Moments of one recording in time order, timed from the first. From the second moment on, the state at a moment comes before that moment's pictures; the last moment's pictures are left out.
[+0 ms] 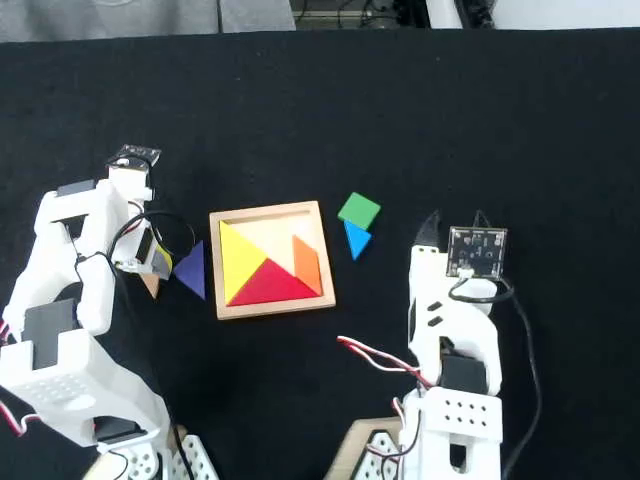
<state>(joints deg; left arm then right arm) -19.3 12.8 23.8 61.0 -27.2 9.6 -81.0 97.4 11.5 6.1</state>
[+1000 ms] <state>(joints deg) -16.4 5.3 8.3 83.3 -19.5 9.6 -81.0 97.4 11.5 6.1</state>
